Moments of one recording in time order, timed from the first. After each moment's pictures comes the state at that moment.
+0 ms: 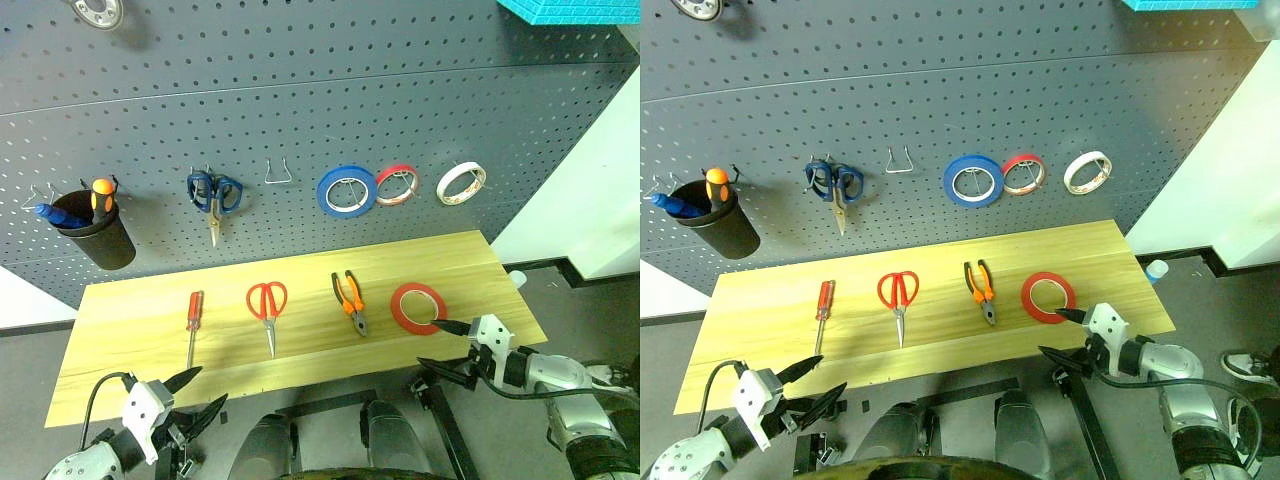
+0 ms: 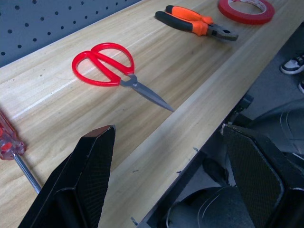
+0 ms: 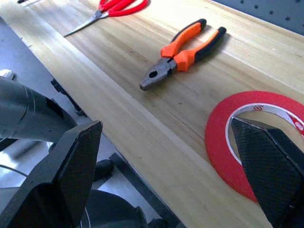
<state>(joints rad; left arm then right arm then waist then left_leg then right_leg) 0.56 0.48 0.19 0.05 -0.30 -0.34 -0.91 0.02 -0.61 -0.05 0.48 0.24 -0.30 1.15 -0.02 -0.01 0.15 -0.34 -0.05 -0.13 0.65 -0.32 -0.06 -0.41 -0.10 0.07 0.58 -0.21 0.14</state>
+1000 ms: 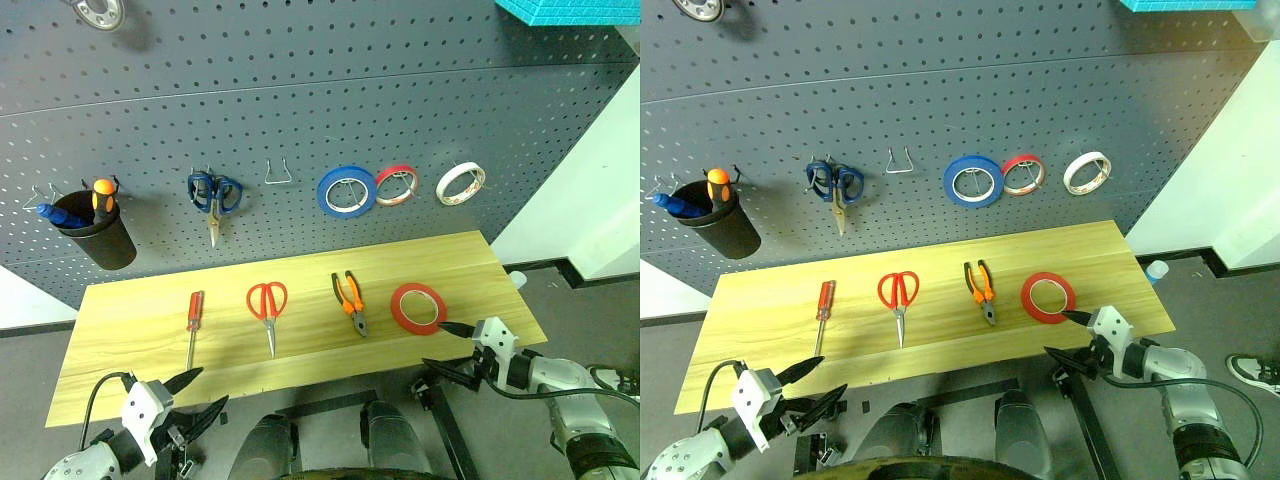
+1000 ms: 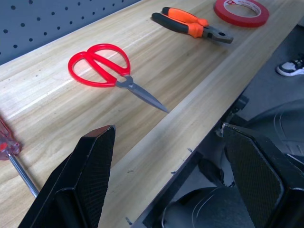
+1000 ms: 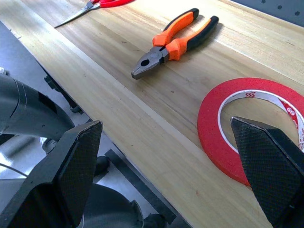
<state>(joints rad) 0.57 0.48 0.19 0.03 -0.31 -0.32 -0.92 -0.01 -0.61 -0.05 0.57 0.23 -0.36 1.15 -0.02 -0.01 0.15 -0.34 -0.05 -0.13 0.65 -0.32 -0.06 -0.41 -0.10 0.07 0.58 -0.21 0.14</state>
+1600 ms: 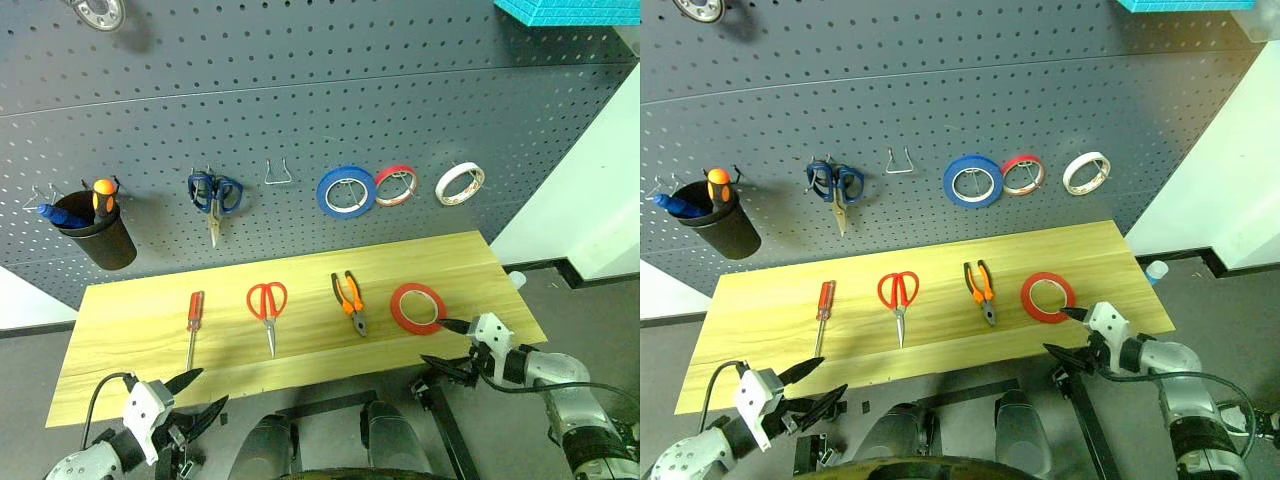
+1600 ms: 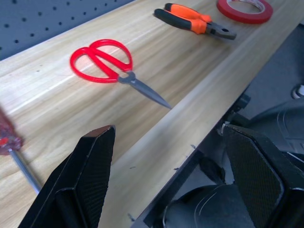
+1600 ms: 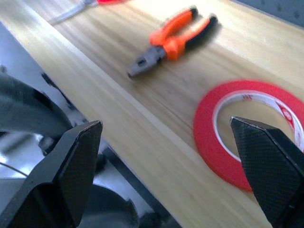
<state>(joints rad) 0.50 0.48 0.16 0.10 -0.28 -0.35 -0.91 -0.08 -0.60 -0.02 0.65 0.15 -0.33 1.09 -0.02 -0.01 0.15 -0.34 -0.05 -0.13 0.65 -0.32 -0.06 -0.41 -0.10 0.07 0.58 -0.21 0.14</state>
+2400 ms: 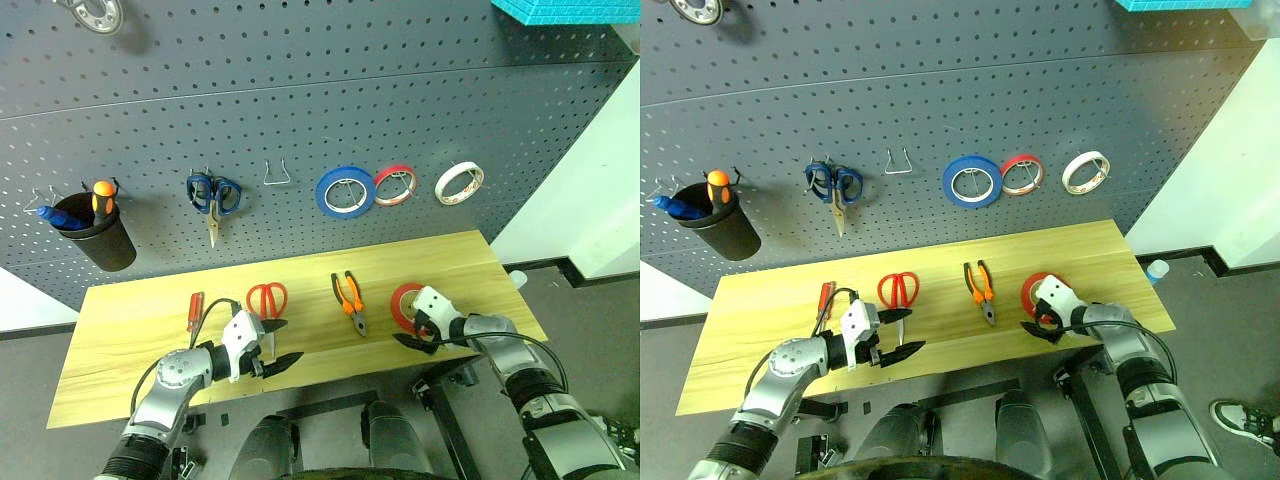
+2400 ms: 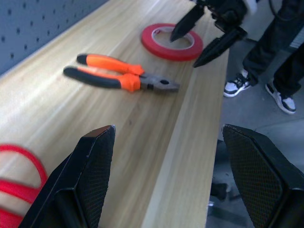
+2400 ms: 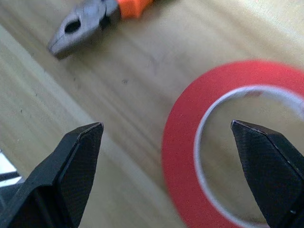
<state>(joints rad) 0.03 0.41 -0.15 0.18 -0.20 -0.08 -0.96 -0.36 -0.49 0.19 0.79 -0.12 -0.01 0.83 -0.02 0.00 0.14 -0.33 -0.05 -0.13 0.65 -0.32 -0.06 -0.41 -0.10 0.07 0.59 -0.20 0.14</state>
